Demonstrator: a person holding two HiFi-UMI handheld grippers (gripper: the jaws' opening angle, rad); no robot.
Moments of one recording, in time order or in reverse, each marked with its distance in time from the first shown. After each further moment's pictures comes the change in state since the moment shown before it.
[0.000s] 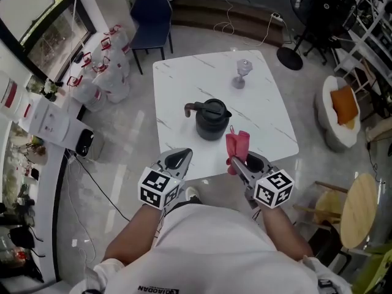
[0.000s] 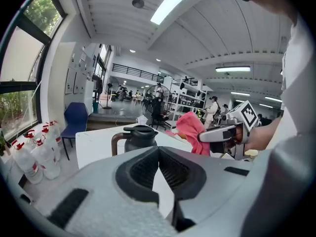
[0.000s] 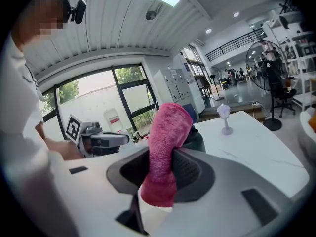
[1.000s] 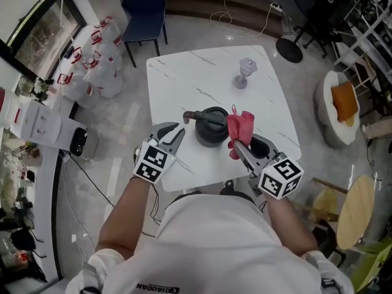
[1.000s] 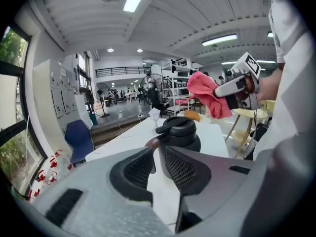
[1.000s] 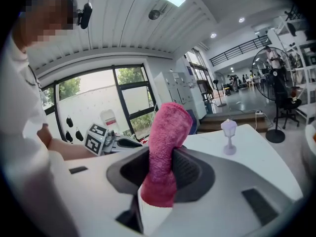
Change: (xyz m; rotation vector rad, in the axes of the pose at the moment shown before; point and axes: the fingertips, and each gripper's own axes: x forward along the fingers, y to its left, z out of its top) left arm 0.080 0.116 0.006 0.304 0.131 0.024; right arm 0.060 -0.039 0.072 -0.065 -0.029 -0.005
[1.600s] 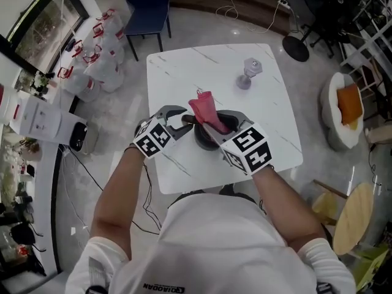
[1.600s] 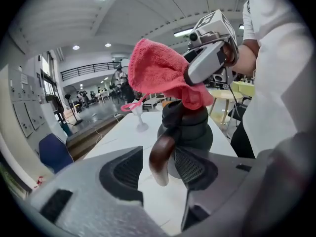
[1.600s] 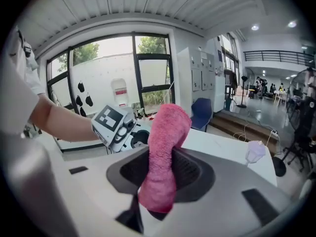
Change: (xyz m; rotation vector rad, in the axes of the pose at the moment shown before) left arm 0.076 0.013 -0.016 0.218 0.083 -0.272; right arm 0.118 0.014 0.013 -0.303 0.299 0.107
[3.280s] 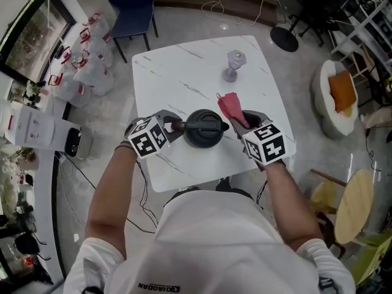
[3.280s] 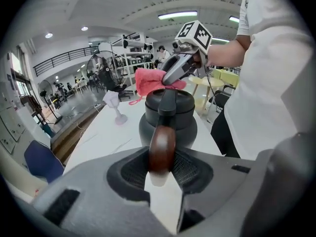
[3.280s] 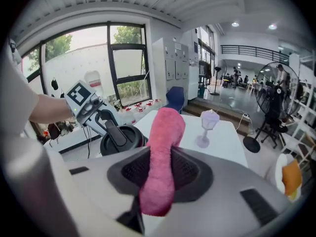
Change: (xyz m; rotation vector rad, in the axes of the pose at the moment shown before) left arm 0.012 -0.049 0.004 0.101 0.196 -0.210; right arm -0.067 -0.092 -0.095 0.139 0.126 -0.239
